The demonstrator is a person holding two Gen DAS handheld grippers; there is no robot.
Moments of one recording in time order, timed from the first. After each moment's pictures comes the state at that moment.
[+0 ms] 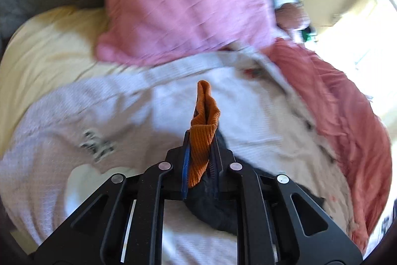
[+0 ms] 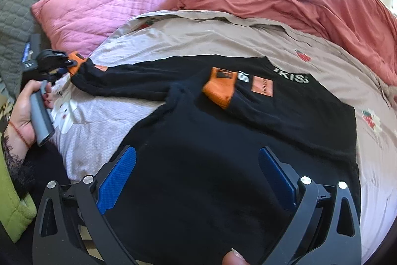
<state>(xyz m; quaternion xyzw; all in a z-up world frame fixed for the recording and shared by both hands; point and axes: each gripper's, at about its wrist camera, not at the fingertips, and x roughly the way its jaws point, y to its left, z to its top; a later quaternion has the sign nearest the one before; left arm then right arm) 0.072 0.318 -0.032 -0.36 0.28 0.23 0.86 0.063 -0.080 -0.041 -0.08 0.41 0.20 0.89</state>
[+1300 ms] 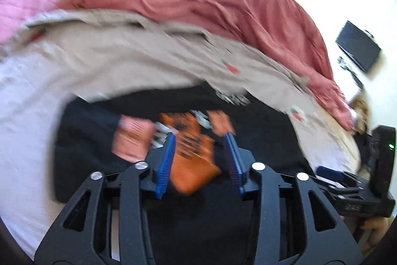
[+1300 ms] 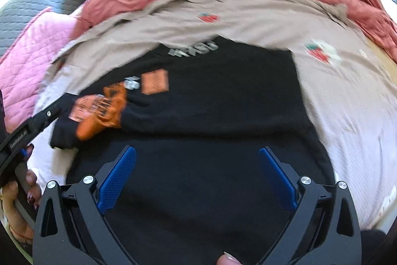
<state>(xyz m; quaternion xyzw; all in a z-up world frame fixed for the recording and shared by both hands) 0.157 0.065 -0.027 -0.14 0.39 -0.14 0.90 0.130 -0.183 -0.039 0.06 0.47 0.05 0.88</state>
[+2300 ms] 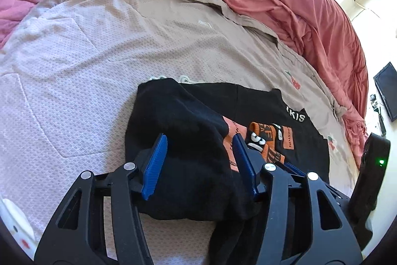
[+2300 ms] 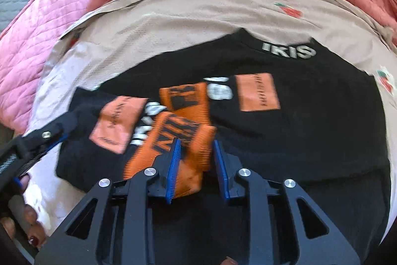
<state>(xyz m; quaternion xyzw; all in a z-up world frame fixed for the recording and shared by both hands) 0.177 0.147 -0.063 -0.23 0.46 -0.03 0.86 0.210 -0.066 -0.088 0.04 0.51 0.07 0.85</state>
